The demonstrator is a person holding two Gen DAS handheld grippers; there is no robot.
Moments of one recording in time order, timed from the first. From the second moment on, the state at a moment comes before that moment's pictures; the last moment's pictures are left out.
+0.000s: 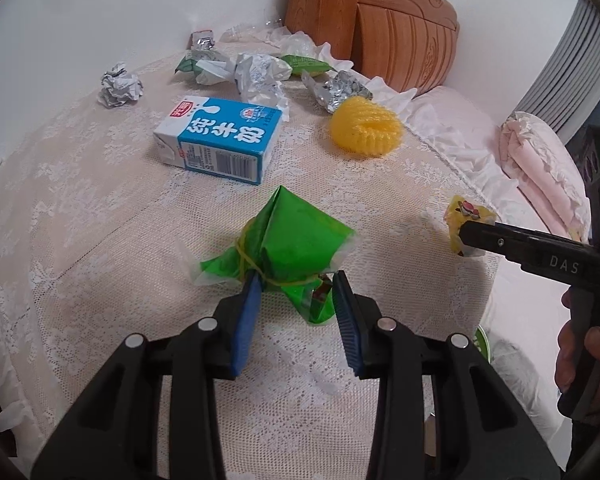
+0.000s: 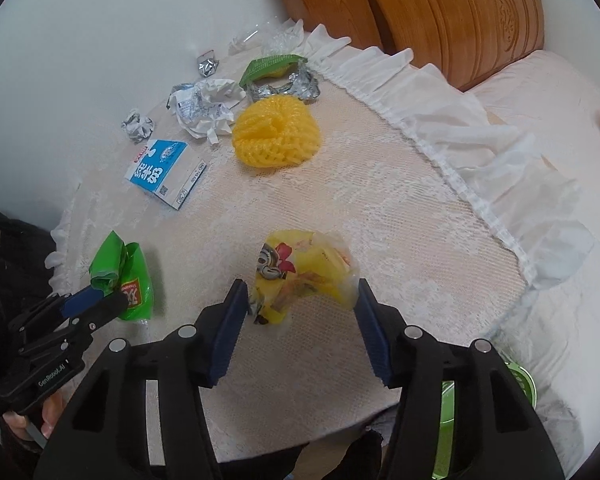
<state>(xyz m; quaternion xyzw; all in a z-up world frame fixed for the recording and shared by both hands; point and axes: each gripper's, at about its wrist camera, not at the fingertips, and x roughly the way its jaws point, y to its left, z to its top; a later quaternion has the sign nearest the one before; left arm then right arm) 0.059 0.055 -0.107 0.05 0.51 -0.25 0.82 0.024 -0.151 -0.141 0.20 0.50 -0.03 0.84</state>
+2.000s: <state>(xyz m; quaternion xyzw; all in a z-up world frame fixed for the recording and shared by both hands) -0.121 -0.202 -0.088 0.26 0.47 -0.34 0.77 -0.297 -0.377 -0.232 0.27 0.53 -0.30 0.75</state>
